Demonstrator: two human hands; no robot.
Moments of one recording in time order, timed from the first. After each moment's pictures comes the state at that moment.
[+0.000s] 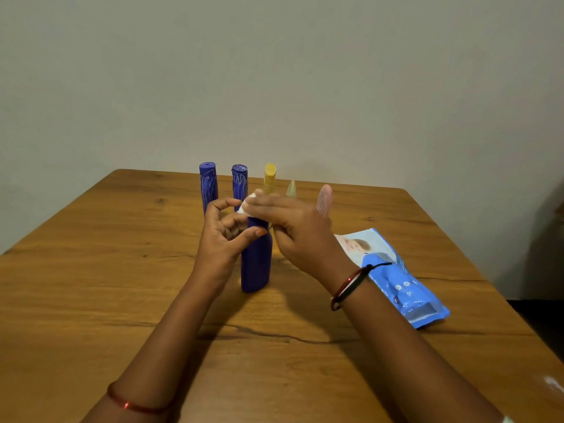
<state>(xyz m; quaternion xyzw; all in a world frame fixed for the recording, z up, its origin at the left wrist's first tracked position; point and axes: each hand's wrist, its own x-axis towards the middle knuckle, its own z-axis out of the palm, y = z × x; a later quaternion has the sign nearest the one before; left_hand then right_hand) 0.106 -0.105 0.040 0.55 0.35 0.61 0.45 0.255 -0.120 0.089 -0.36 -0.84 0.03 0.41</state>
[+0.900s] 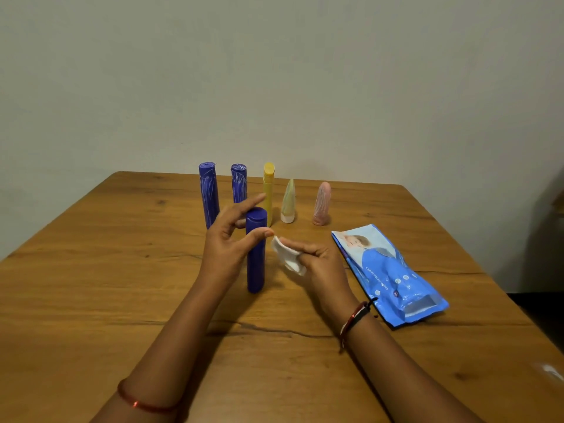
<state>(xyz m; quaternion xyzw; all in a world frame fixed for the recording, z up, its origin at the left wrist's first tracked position) 0.109 -0.108 0.038 0.64 0.38 0.59 0.31 0.270 -0.125 0.012 -0.49 -0.51 0.47 0.53</state>
